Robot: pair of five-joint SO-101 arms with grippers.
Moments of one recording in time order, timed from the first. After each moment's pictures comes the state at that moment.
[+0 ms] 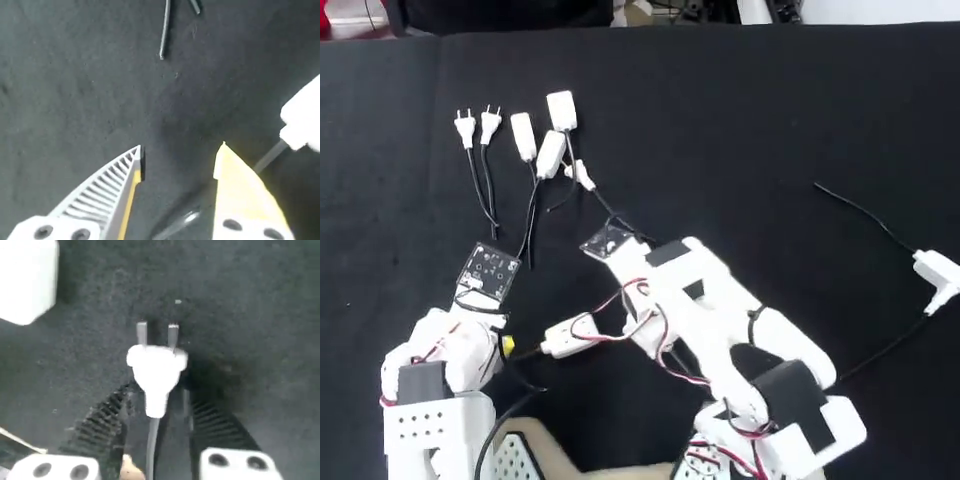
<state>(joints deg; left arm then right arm) -13.5 -88.9 87.4 71.6 -33.3 -26.5 -7.5 50.5 65.1 17.5</state>
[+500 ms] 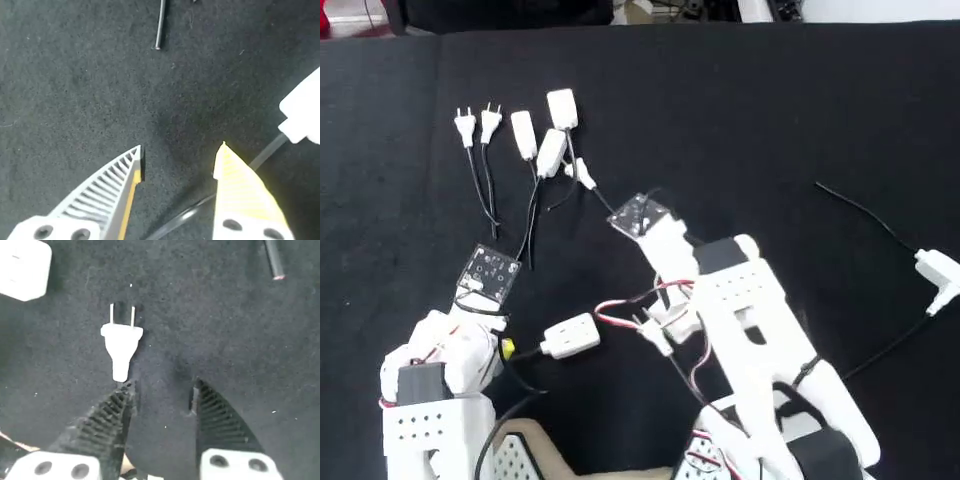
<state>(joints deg) -13.5 -88.9 87.9 72.0 -33.3 -19.4 -28.2 50.9 73.0 22.3</state>
